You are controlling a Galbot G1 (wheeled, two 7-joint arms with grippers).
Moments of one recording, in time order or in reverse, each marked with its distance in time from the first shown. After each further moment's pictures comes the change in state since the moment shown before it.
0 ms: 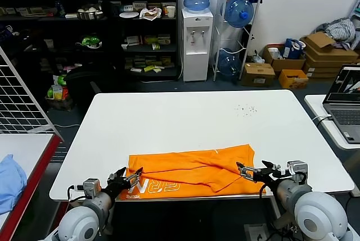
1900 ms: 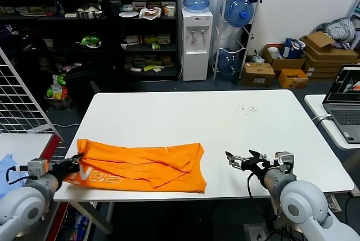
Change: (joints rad) left arm 0.179 0.336 -0.385 -0.039 -0.182 0.038 -0.070; right arm 0.157 0.052 -0.125 -0.113 -0.058 0.064 -0.087
